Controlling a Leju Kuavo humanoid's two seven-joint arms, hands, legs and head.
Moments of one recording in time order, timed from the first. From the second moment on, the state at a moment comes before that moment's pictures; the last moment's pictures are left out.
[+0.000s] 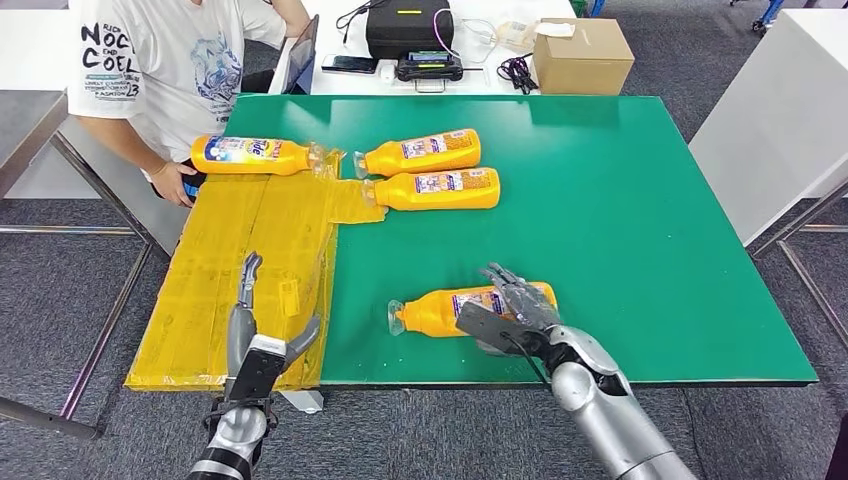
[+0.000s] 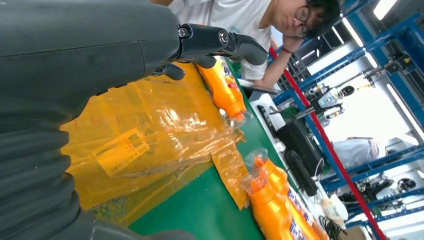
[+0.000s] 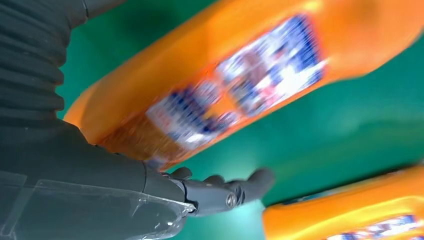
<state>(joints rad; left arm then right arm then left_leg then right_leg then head) -0.17 -0.21 -0.07 -0.99 -0.40 0.60 -0.68 -0.30 -0.18 0.47 -1.19 0.59 0.16 -0.05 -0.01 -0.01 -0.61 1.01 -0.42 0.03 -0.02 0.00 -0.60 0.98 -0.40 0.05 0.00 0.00</state>
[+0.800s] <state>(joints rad) -0.21 -0.21 -0.15 -0.94 -0.31 0.61 -0.68 -0.34 -0.43 0.53 -1.20 0.47 0.29 0.03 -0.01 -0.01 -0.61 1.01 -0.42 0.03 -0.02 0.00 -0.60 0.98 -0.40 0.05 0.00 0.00</state>
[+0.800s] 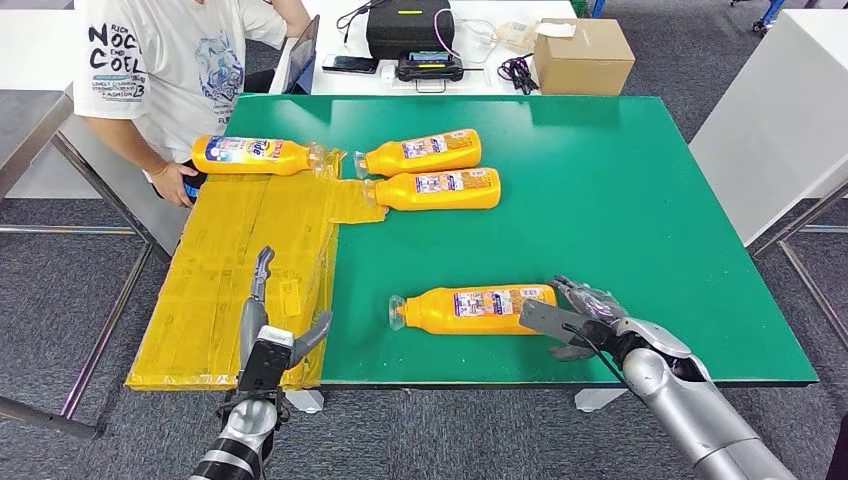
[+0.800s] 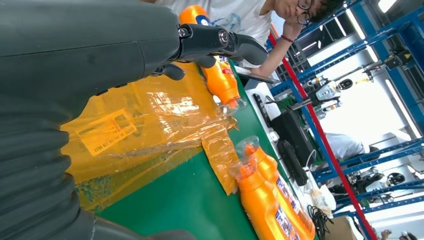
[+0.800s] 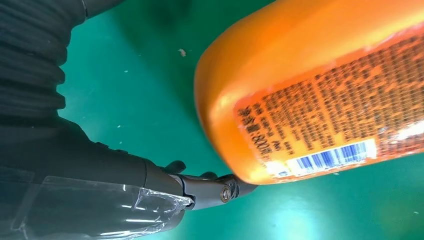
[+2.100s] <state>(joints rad) -0.24 -0.22 -0.18 -0.89 -0.28 0.63 -0.68 -0.42 -0.46 0.66 -1.18 0.46 0.30 0.04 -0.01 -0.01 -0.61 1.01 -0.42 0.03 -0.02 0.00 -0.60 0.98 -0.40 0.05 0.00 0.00</state>
